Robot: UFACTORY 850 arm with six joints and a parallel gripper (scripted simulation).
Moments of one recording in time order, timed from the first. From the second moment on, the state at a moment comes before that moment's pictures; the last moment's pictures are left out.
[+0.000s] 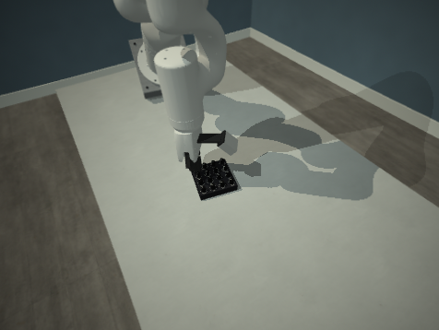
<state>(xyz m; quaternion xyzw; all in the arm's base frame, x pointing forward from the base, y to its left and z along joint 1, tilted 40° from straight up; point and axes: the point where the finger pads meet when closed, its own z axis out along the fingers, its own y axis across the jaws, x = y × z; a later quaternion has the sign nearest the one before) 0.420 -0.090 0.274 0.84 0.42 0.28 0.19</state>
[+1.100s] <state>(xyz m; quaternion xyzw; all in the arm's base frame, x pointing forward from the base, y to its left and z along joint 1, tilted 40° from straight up) 0.419 -0.090 0.274 0.73 0.59 0.23 0.25</state>
